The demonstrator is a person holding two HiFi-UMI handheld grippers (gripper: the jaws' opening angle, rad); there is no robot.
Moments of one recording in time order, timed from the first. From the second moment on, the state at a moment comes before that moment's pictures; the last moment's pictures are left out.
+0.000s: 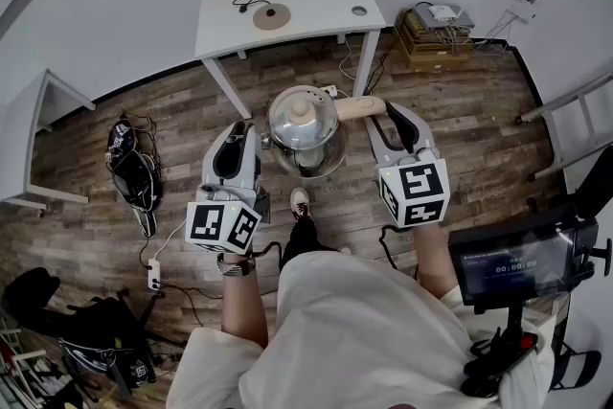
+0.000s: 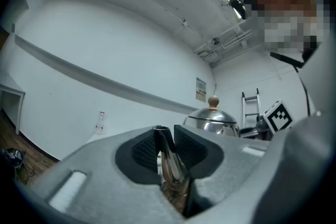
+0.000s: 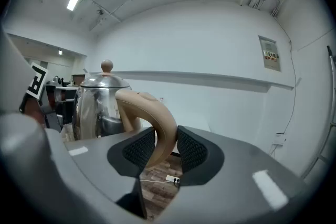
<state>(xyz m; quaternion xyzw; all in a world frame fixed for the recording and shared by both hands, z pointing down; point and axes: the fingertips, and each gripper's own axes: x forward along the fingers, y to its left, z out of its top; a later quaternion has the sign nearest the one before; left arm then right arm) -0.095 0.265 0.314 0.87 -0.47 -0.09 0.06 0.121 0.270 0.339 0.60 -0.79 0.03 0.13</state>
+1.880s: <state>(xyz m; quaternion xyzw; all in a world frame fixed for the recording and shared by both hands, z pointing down) -0.088 0.200 0.318 0.87 -0.48 -0.09 0.06 0.127 0.200 0.352 0.59 -0.80 0.06 0.11</state>
